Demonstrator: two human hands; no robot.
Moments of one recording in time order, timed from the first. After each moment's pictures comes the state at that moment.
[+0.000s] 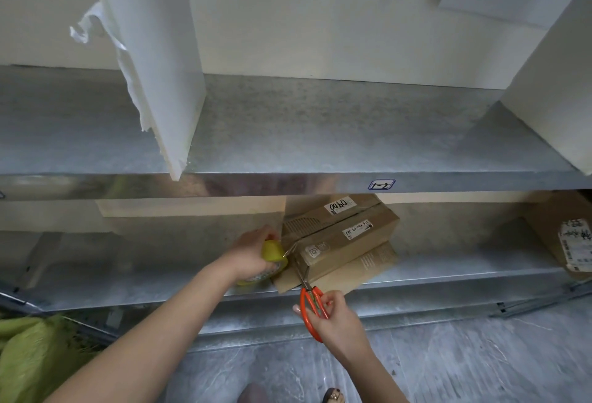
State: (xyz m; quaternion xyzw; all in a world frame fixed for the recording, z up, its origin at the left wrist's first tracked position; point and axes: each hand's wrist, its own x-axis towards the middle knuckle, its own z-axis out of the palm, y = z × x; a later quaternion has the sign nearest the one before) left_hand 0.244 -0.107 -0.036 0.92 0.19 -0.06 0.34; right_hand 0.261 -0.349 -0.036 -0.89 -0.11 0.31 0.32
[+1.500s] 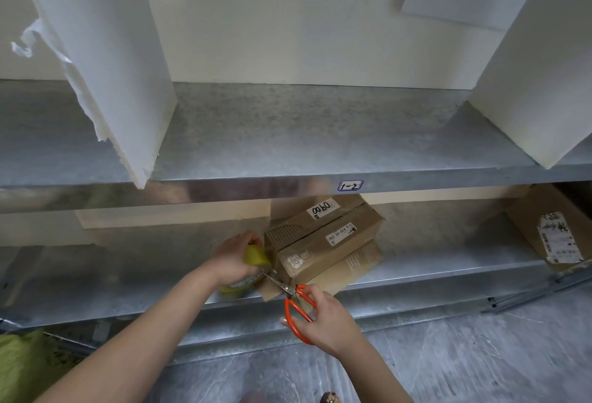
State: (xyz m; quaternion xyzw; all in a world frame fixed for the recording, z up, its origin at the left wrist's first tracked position) left_hand 0.245 -0.110 -0.034 0.91 0.20 -0.05 0.35; right_hand 0.285 -0.358 -0.039 -0.88 -0.27 0.29 0.24
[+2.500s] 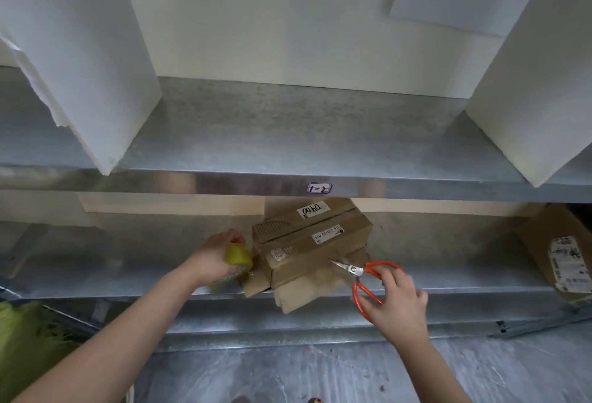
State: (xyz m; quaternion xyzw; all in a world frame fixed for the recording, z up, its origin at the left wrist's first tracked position) left_hand 0.235 -0.120 -0.030 0.92 0.24 -0.04 0.31; right_hand 0.391 -0.466 -0.037 -0.95 -0.26 -0.01 0.17
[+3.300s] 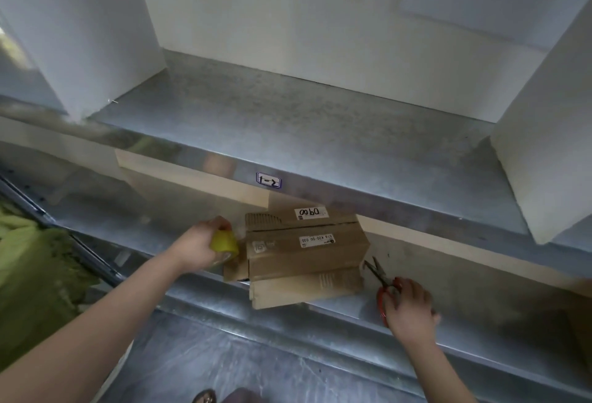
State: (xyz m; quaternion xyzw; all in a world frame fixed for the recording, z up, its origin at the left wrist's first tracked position) left_hand 0.236 -0.169 -0.024 0.89 0.37 0.03 0.27; right_hand 0.527 -0.489 -0.075 -0.95 -0.25 0.09 0.15
